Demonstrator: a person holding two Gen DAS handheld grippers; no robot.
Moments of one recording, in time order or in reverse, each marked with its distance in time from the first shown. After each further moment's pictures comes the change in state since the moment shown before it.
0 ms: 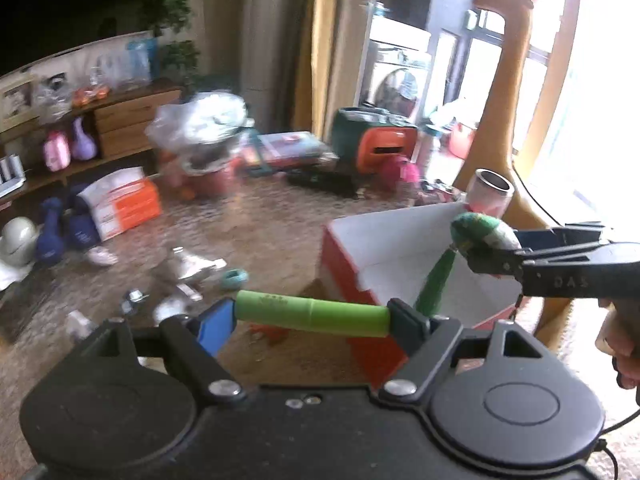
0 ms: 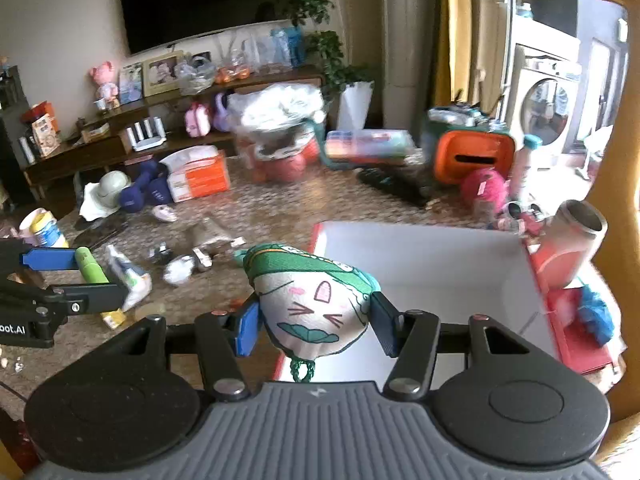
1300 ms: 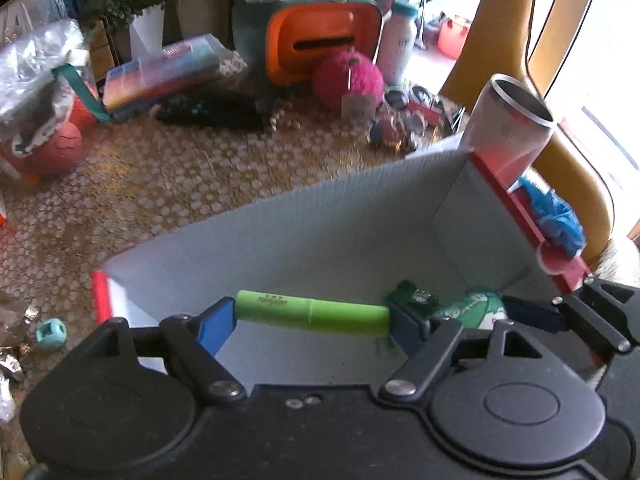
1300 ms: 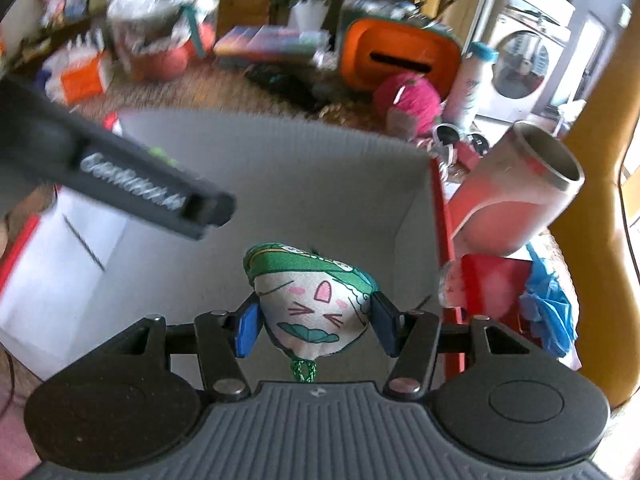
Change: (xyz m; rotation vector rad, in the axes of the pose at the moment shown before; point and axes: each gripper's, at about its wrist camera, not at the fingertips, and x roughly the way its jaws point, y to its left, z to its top) left arm 0.261 -0.119 0.059 0.082 0.334 -0.013; right arm 0.141 -0.135 -0.037 -0.126 0.266 -0.132
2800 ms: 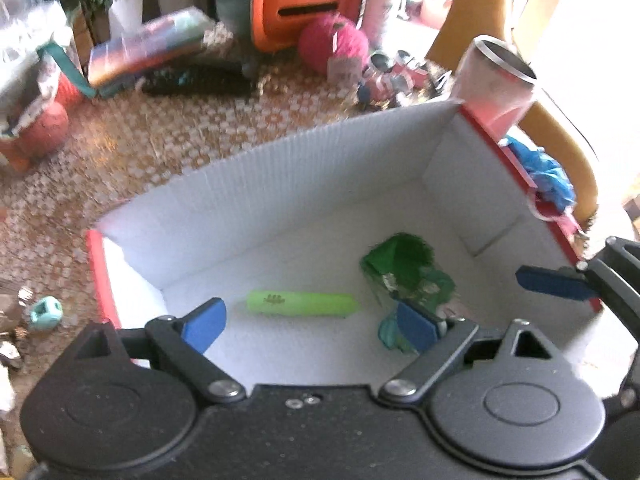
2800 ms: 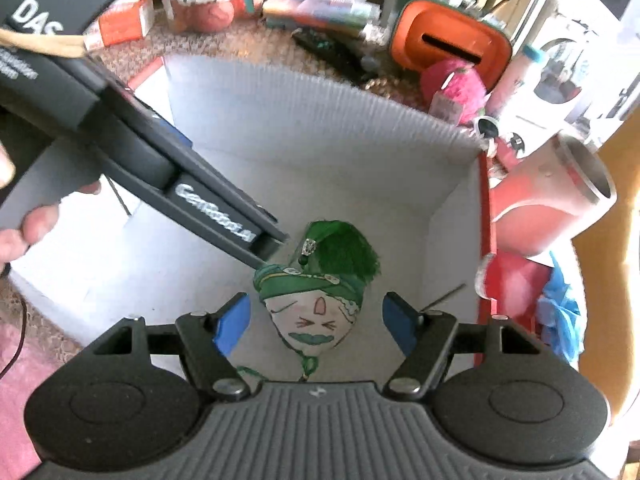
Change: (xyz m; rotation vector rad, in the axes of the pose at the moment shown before) left arm -0.014 0.006 -0.020 0.052 0.071 -0.052; right arm -0.025 0.023 -0.004 -0.087 0.061 0.031
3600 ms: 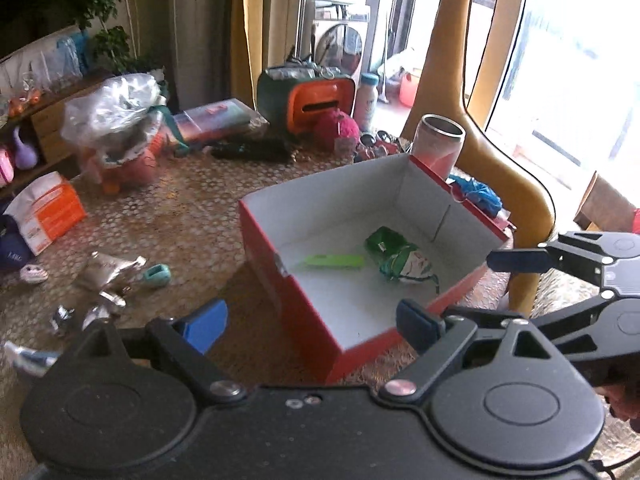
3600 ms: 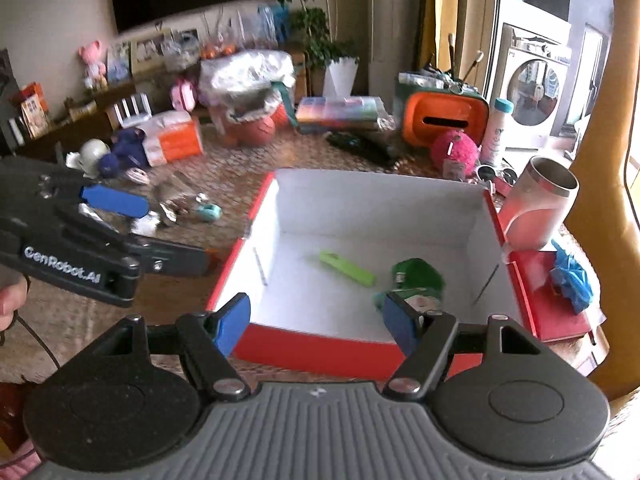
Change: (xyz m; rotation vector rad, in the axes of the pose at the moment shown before) left arm -0.167 0.042 -0.132 0.021 -0.295 -0.018; right arm -0.122 0.077 -0.036 0.200 -0.283 0.099
